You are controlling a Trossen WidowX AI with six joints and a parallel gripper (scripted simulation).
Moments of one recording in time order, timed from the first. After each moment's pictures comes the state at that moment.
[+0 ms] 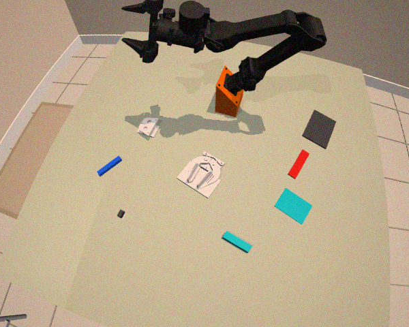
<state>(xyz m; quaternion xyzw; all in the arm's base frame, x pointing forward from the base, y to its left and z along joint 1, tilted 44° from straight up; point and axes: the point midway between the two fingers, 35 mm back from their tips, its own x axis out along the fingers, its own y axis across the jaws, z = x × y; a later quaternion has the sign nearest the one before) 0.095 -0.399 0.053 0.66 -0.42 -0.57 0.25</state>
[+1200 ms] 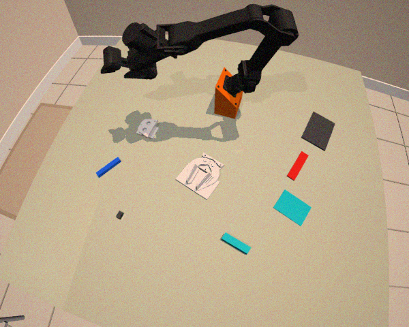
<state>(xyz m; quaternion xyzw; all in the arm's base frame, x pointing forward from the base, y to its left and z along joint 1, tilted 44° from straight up) 0.147 -0.356 -0.072 0.69 0.08 -0.66 0.30</state>
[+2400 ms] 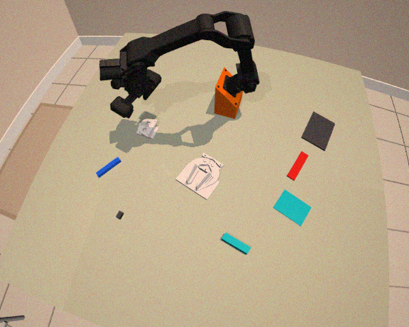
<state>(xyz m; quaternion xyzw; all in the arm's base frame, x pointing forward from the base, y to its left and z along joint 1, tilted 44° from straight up) 0.176 -0.253 -0.134 0.69 0.52 -0.42 0.27</state>
